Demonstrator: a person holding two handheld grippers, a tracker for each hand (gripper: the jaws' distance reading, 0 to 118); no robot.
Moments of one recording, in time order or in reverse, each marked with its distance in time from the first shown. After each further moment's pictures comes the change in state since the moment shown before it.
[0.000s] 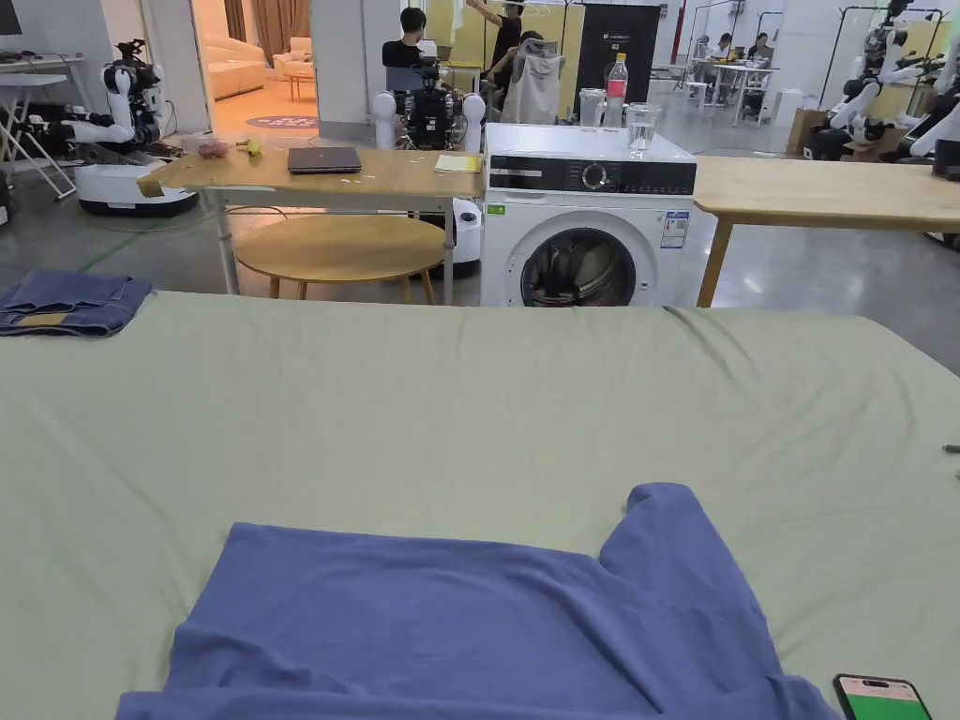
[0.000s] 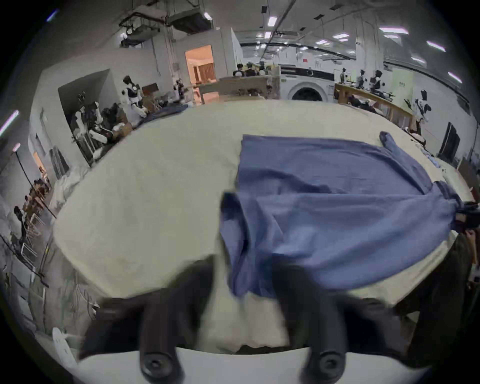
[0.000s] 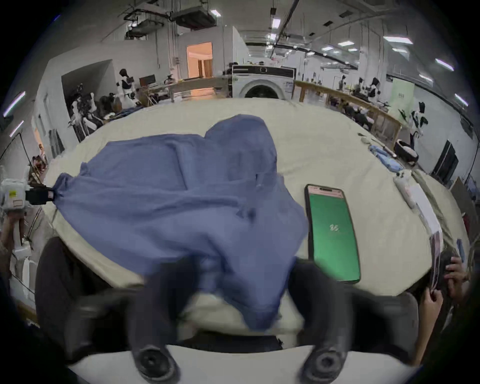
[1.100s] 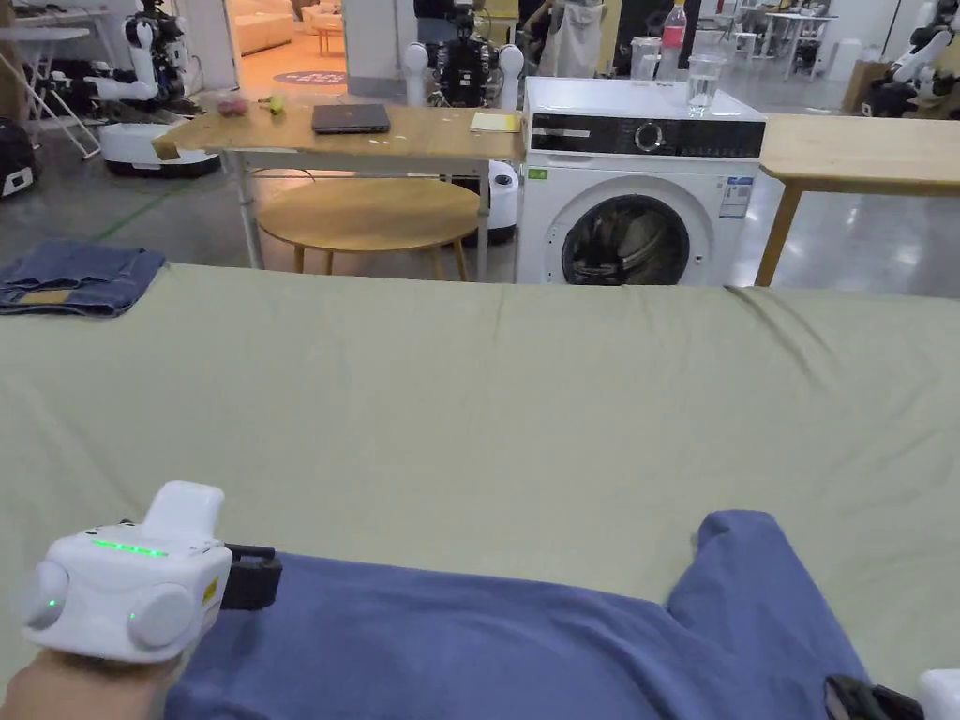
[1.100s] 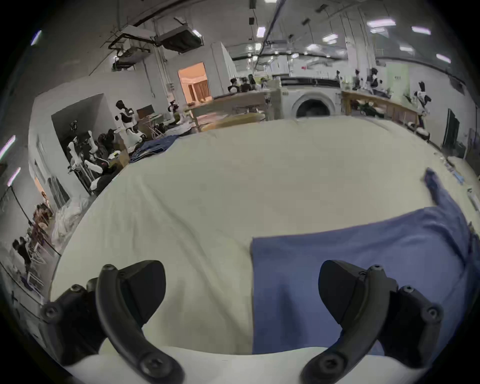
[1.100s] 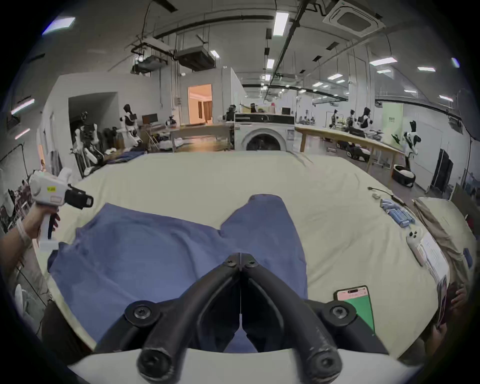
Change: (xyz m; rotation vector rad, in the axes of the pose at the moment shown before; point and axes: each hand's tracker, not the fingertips) left arm 0.033 0.190 -0.225 -0.026 0.009 -0.118; right arm -0.033 0.118 -0.083 0.227 -0.041 -0.019
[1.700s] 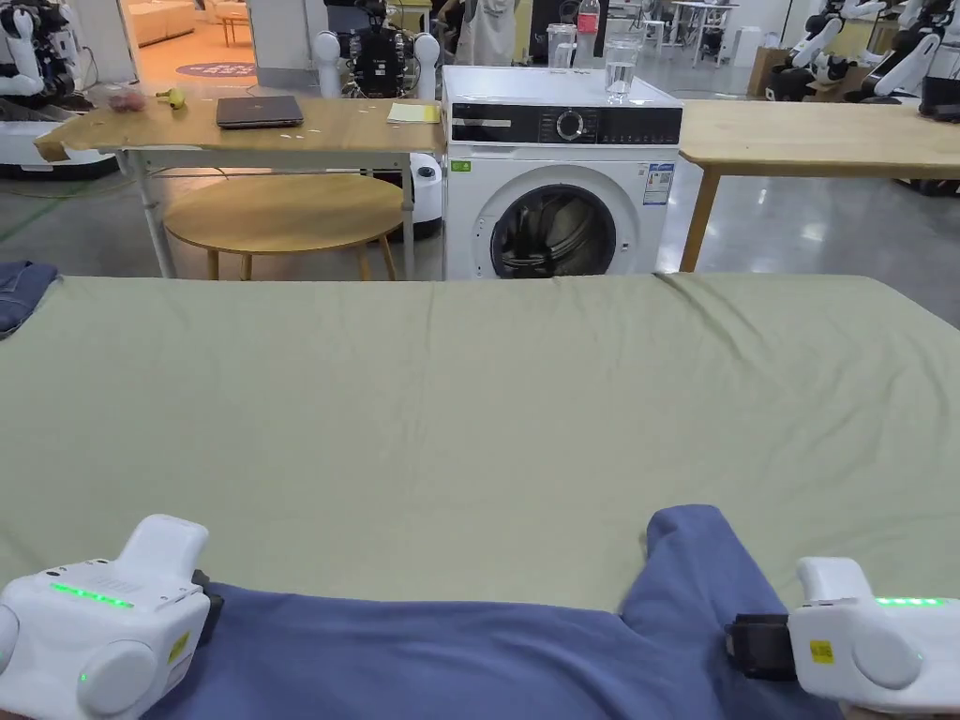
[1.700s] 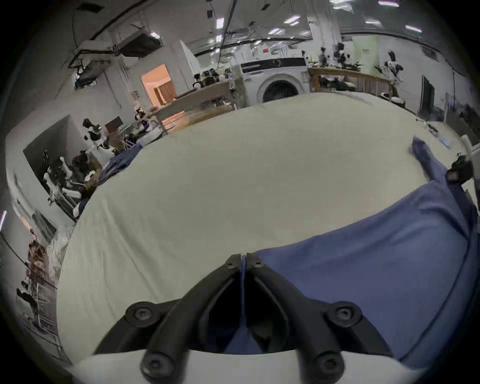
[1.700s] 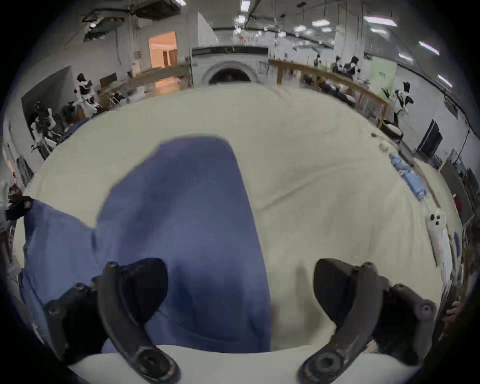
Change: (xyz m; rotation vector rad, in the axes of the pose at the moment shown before) left arm 0.033 0.012 0.013 0.019 -0.122 -0.142; right arm 0.082 0.015 -0.176 -0.448 -0.121 -0.111
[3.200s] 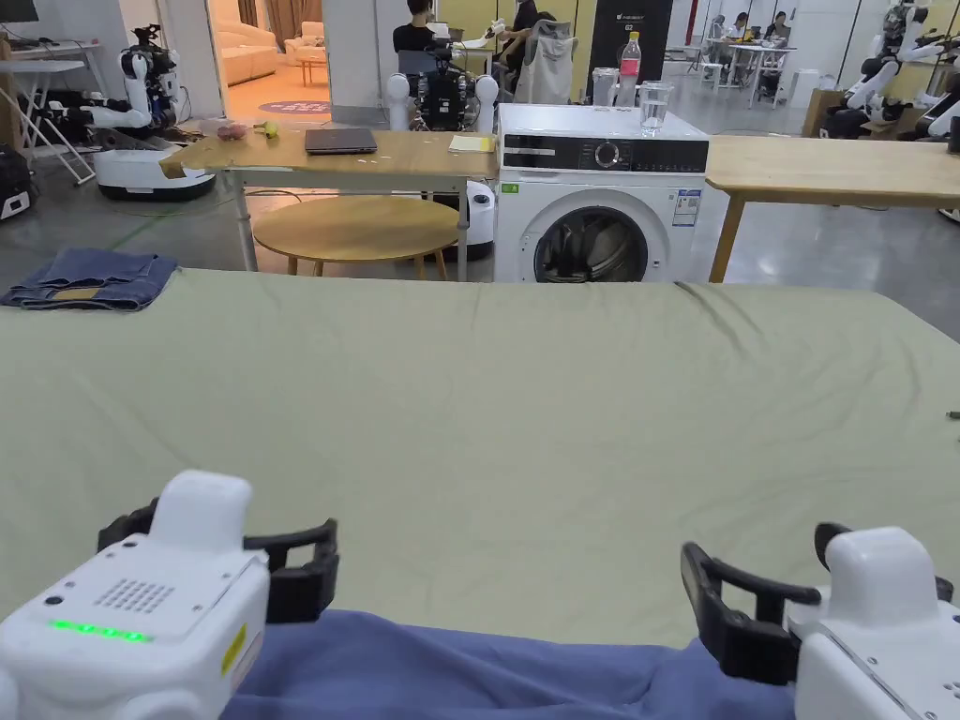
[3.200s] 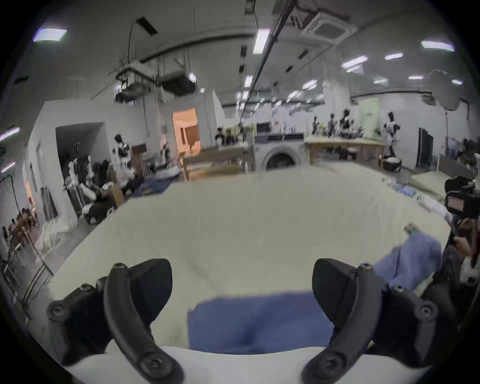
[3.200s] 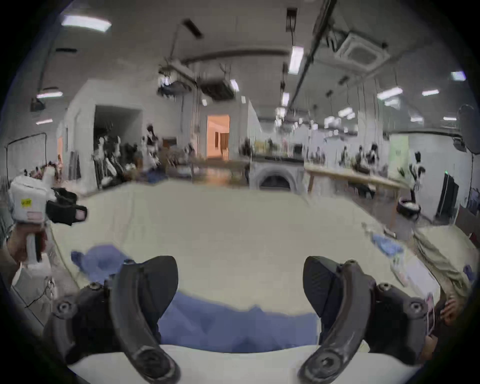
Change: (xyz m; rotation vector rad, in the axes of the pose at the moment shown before) left arm 0.059 -0.101 0.261 0.445 0.013 0.170; right arm -0.084 -0.185 0.292 0.829 0.214 0.165
